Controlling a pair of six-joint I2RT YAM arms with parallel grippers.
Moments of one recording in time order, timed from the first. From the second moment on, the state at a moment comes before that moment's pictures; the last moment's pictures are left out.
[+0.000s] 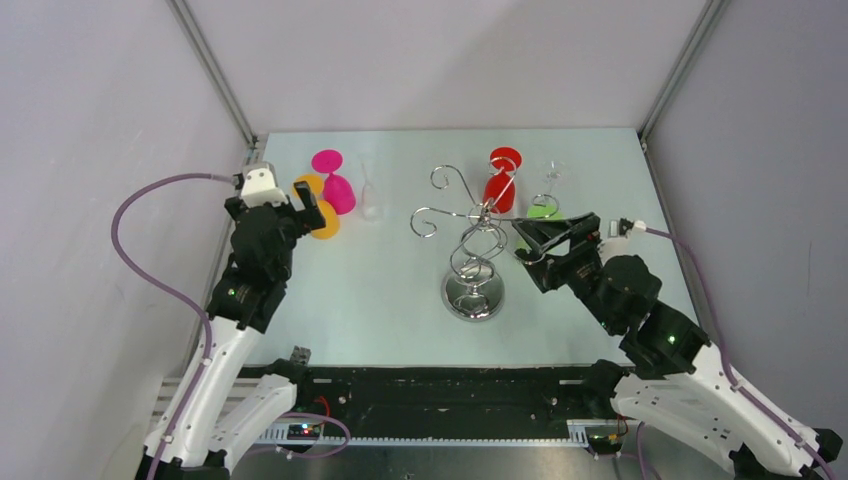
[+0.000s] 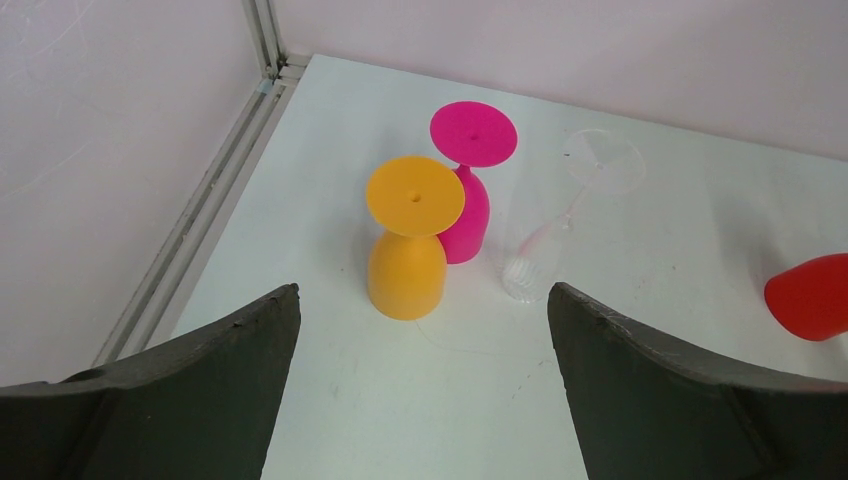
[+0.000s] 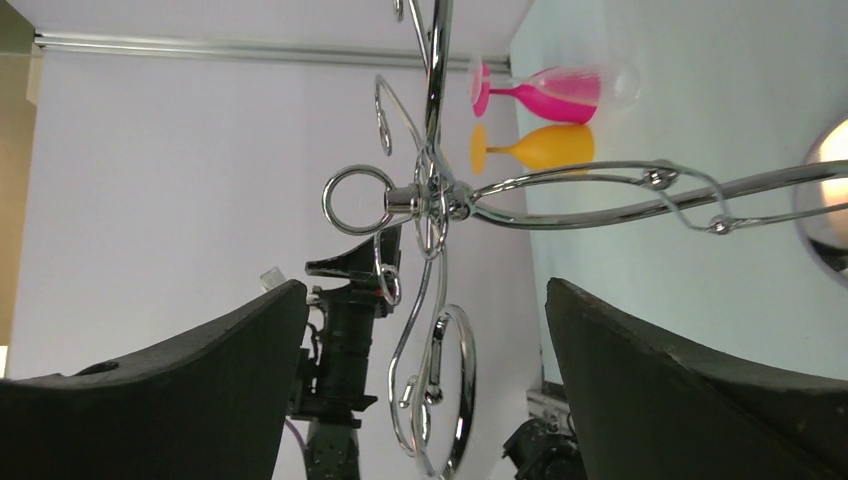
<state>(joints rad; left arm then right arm) -0.28 0.76 0.88 -0.28 -0.46 -0.18 0.85 0.59 0.84 -0.36 0.34 1.49</state>
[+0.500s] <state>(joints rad) -0.28 0.83 0.88 -0.30 -0.40 -0.19 0.80 0.42 0.85 -0.65 0.62 1.30</state>
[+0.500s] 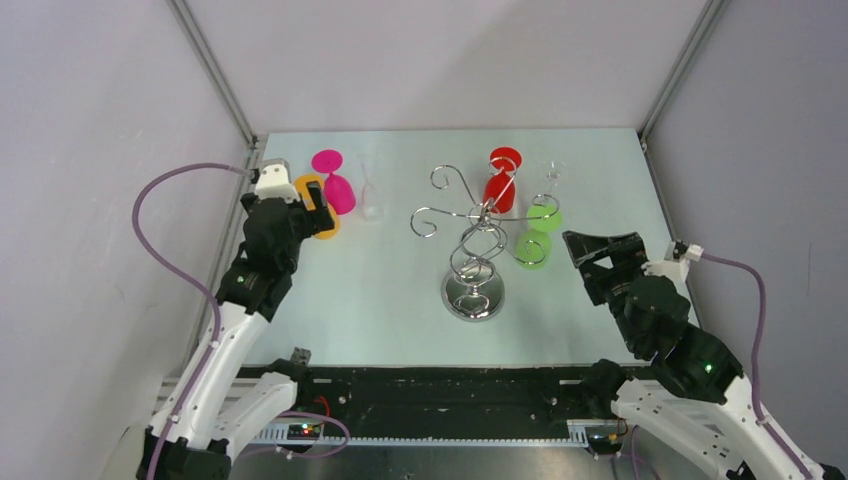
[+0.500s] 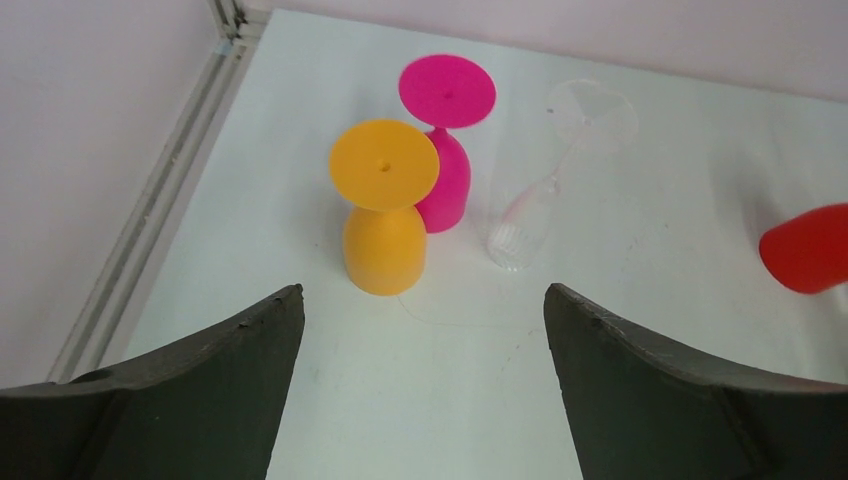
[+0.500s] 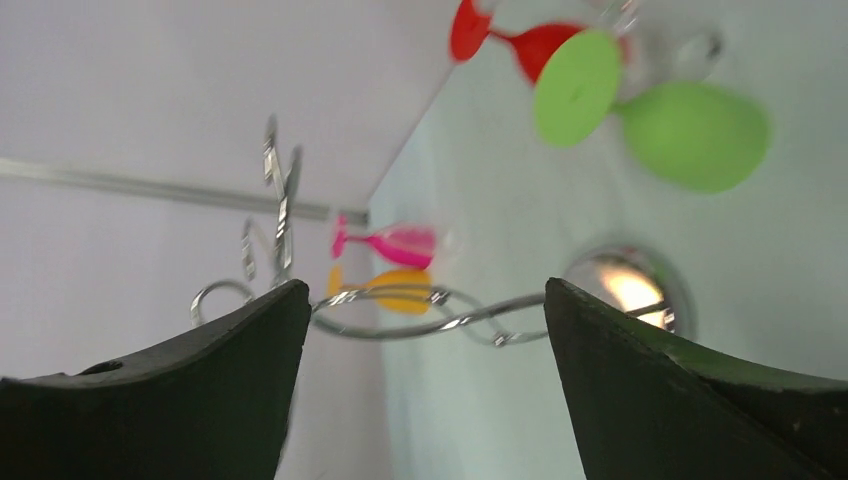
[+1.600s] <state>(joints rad) -0.37 0.92 0.95 -0.35 -0.27 -0.20 -0.14 1.07 0.67 -0.16 -0.44 1.04</state>
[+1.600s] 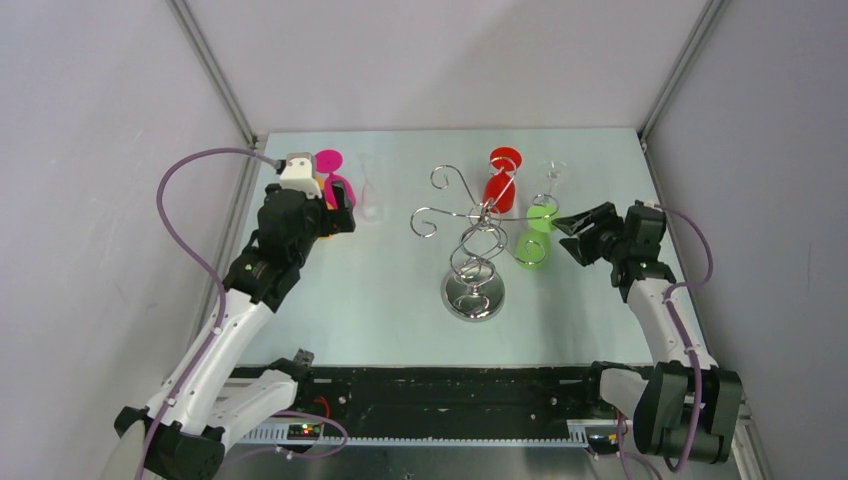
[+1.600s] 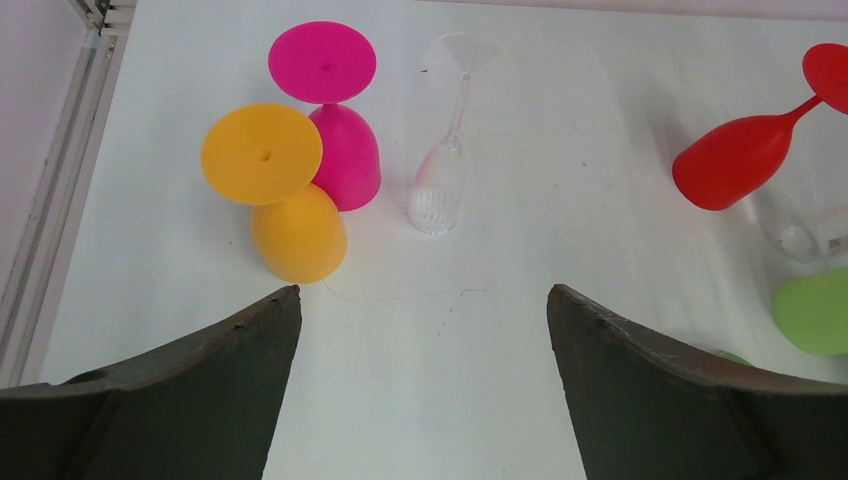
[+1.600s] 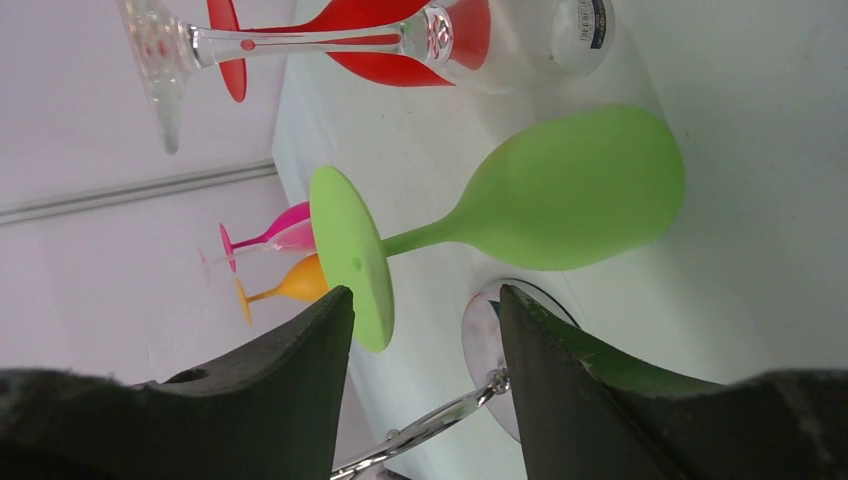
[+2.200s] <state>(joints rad) -0.37 0.91 0.95 -0.35 -0.27 -0.18 -0.14 1.18 0.57 0.19 -0.53 1.15</state>
